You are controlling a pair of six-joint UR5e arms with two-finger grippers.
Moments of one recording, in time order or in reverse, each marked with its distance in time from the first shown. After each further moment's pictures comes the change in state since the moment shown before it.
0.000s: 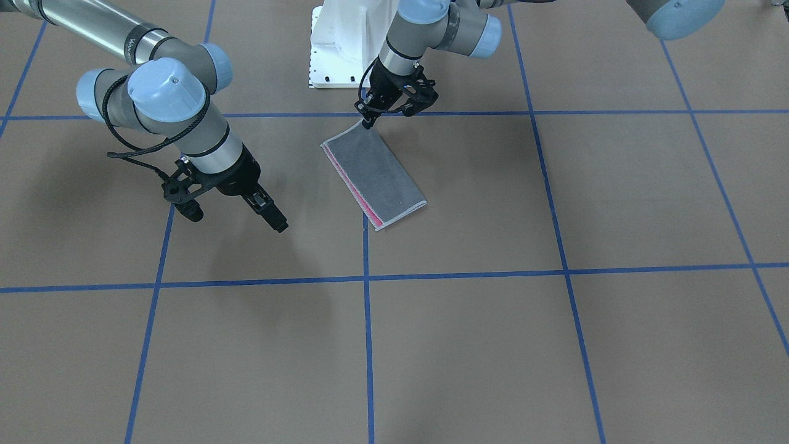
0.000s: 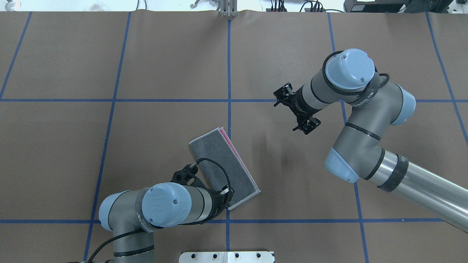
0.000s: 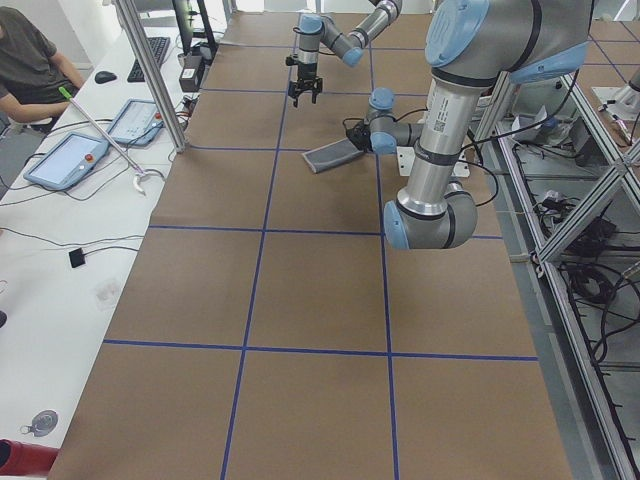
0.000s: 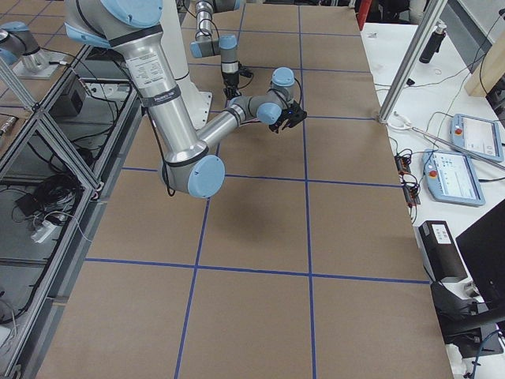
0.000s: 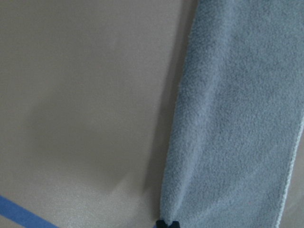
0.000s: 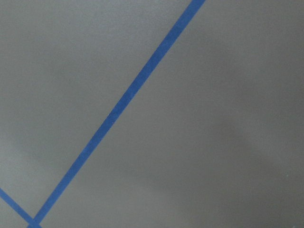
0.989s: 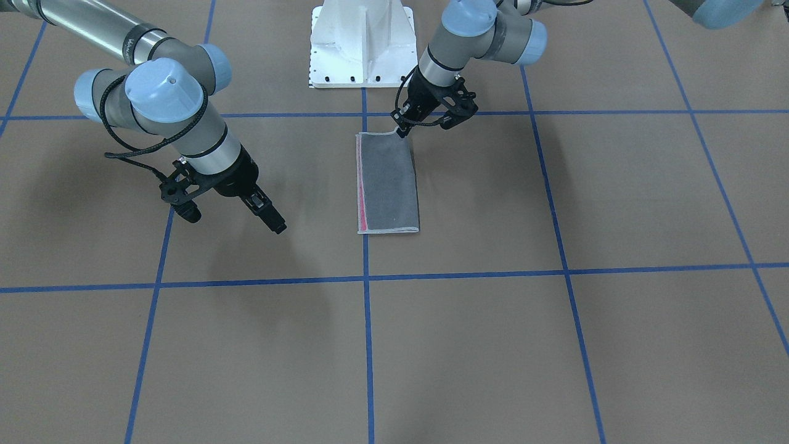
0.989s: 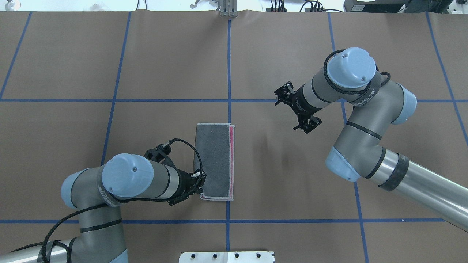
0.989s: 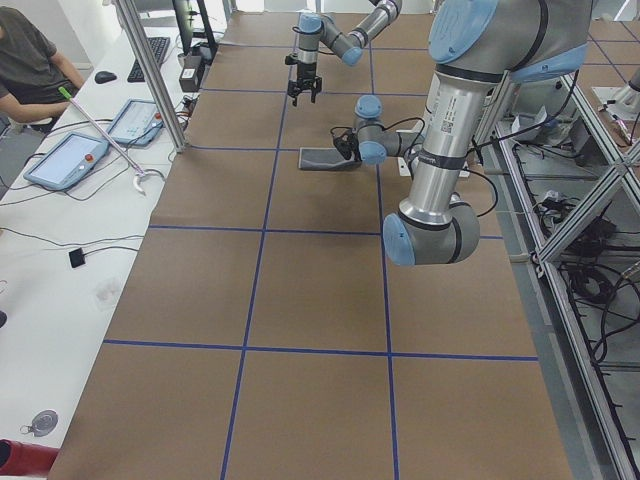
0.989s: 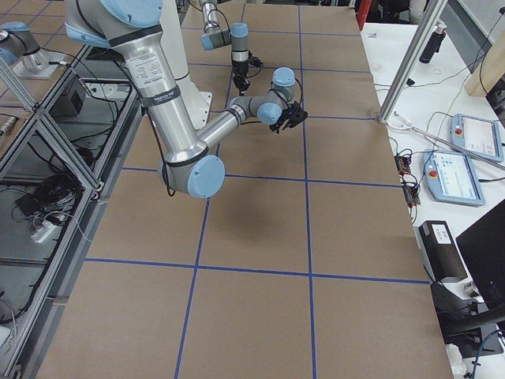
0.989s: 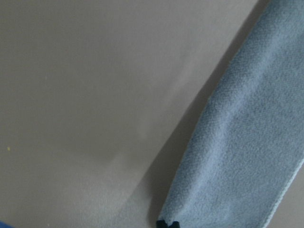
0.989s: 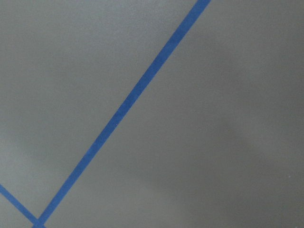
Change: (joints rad) left arm -0.122 0.120 -0.080 0.000 -0.131 0.142; right arm 0.005 -0.001 -0.001 0.000 -0.001 -0.001
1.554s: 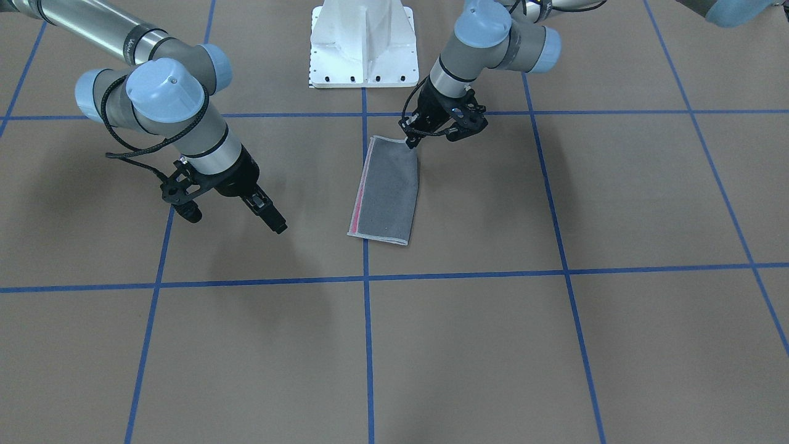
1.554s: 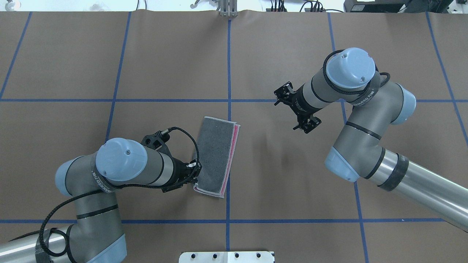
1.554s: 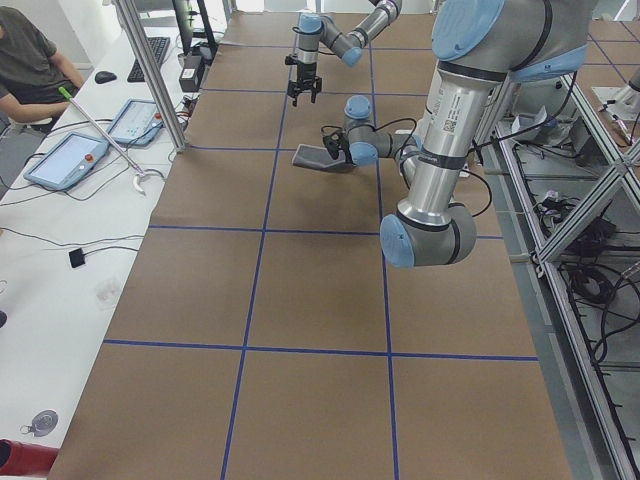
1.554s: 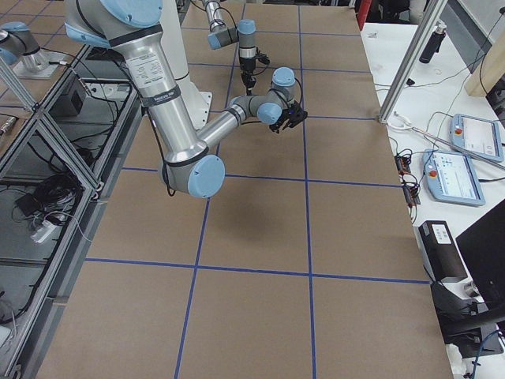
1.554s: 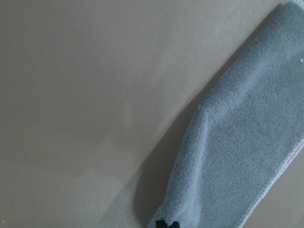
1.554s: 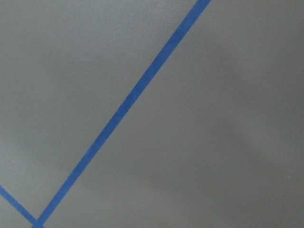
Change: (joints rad) left arm -0.047 0.002 0.012 0.001 -0.040 0.150; right arm -0.002 0.001 -0.001 0.000 -0.002 -0.002
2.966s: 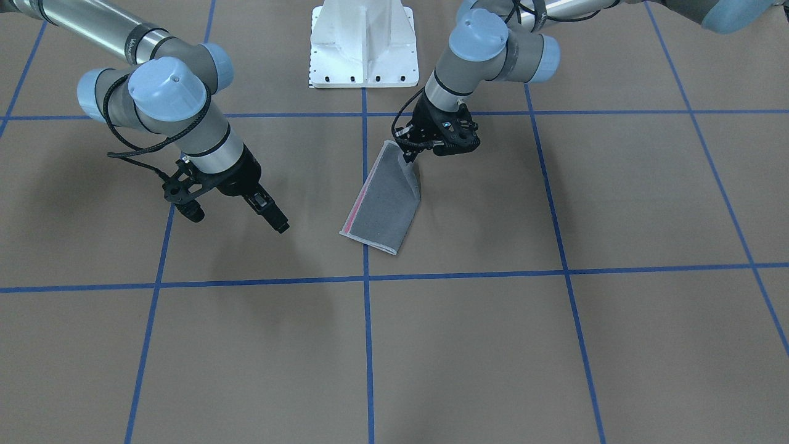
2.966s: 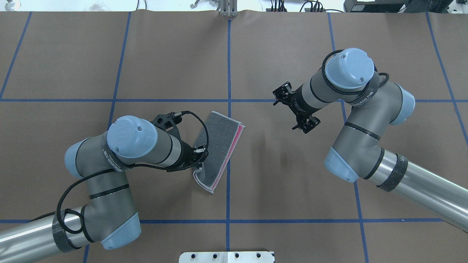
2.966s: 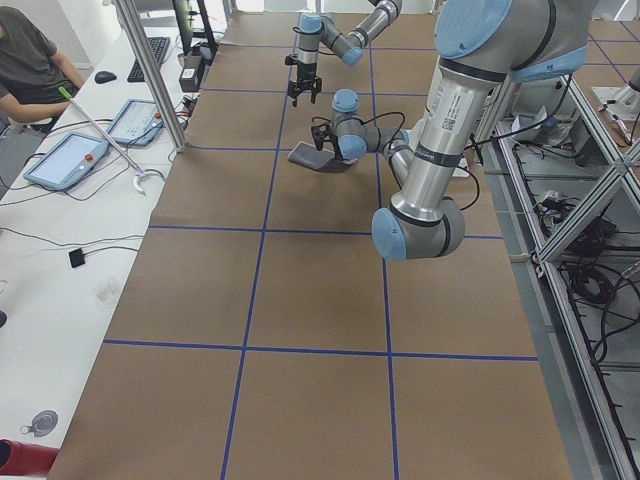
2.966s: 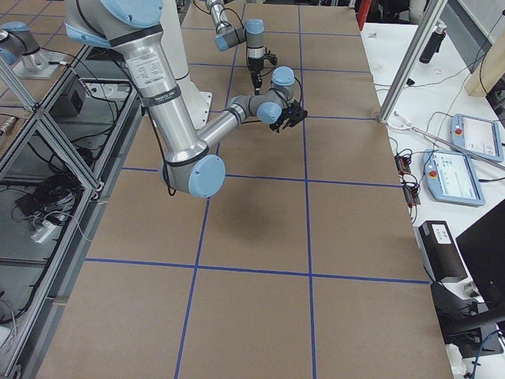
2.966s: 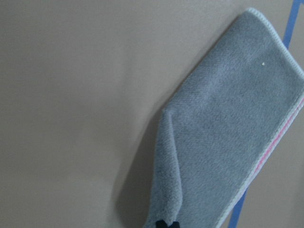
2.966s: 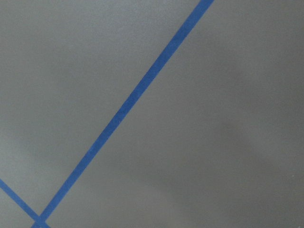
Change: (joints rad) left arm -0.068 -0.095 0.073 0.043 -0.035 0.201; right arm -0.002 0.003 0.001 0.001 -0.005 -0.006
